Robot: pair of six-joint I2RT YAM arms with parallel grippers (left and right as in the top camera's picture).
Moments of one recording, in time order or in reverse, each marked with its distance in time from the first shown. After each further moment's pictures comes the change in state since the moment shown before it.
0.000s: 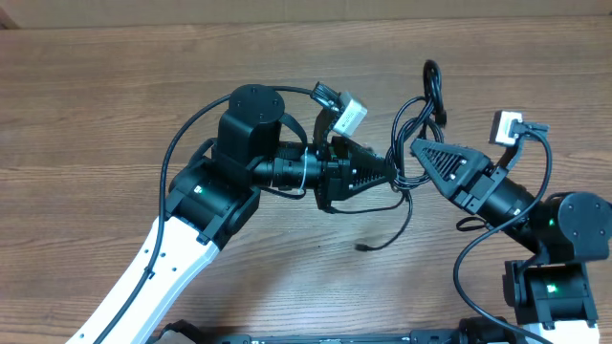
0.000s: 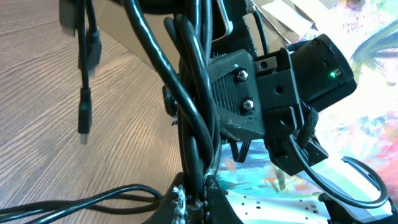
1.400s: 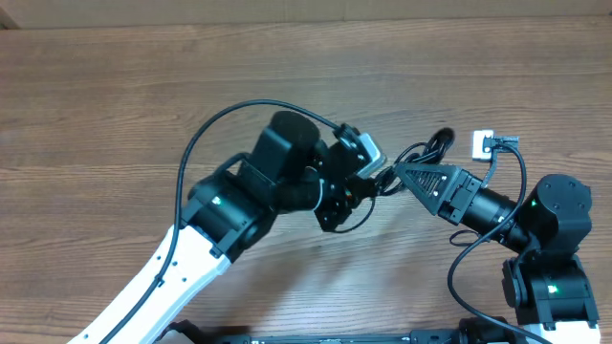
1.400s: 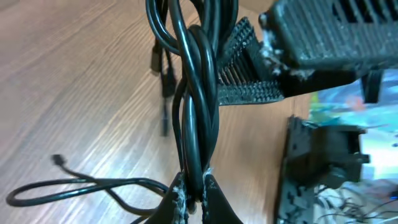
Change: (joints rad) left arm -0.107 0.000 0.001 -0.337 -0.433 0.533; right arm -0.004 0.000 0.008 -0.376 -0.049 -0.272
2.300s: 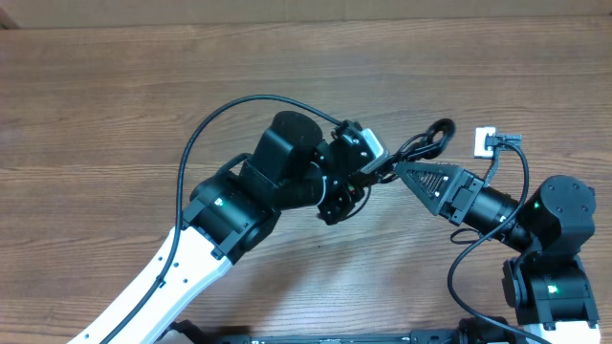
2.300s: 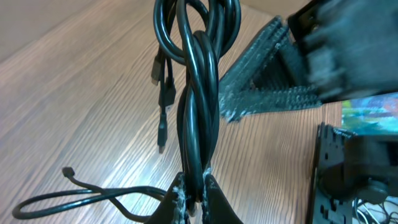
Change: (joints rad) left arm -0.029 0.000 0.000 0.063 -0.104 0.034; right arm 0.000 0.000 0.000 0.058 -0.014 -0.002
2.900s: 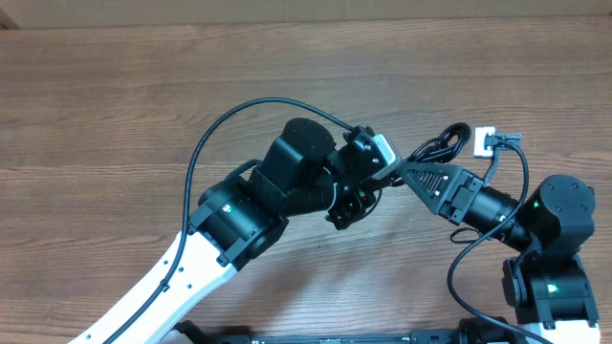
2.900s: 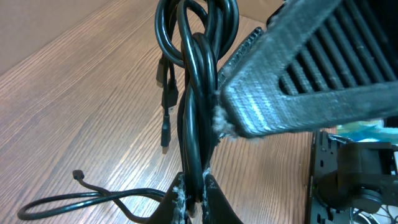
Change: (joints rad) left arm -0.049 0.000 0.000 0.039 -0.037 -0.016; right arm 0.000 0.004 0.000 0.000 0.000 0.000
